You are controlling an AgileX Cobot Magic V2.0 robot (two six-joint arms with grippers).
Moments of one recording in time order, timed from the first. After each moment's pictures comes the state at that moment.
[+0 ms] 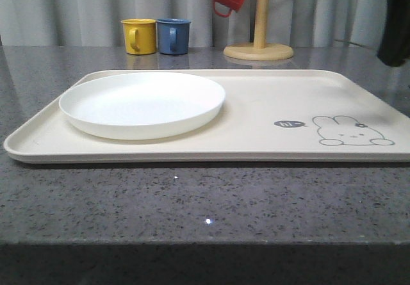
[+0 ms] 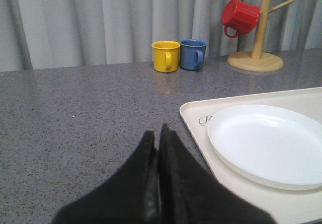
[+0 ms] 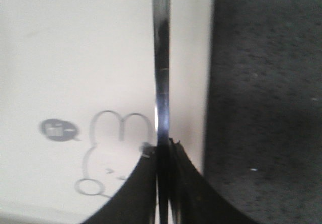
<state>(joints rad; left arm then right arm) -0.20 0.18 -0.35 -0.06 0.31 0.06 0.28 1.47 -1.28 0.08 1.04 0.20</state>
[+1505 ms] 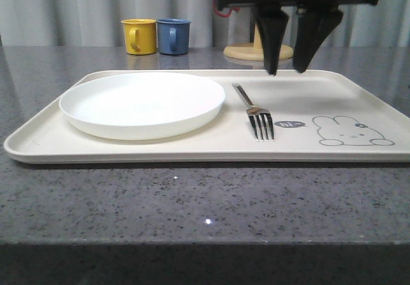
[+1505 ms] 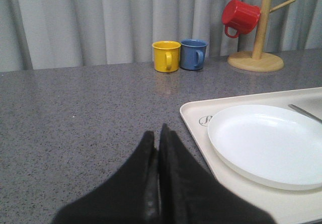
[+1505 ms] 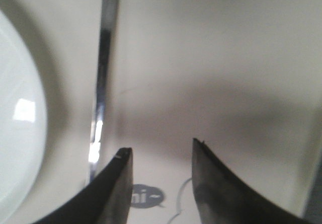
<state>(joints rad) -0.20 0.18 -0.35 -0.06 0.31 0.06 0.51 1.79 -1.65 -0.13 1.21 0.44</state>
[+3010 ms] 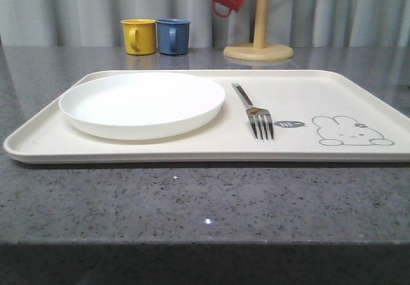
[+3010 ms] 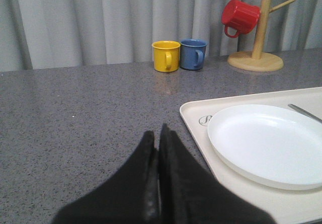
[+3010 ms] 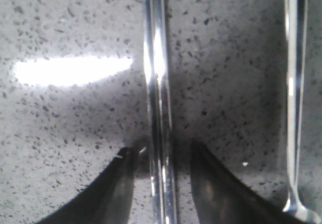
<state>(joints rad) -0.20 0.18 -0.34 -0.06 0.31 0.06 -0.12 1.75 -1.38 0.05 1.21 -0.03</state>
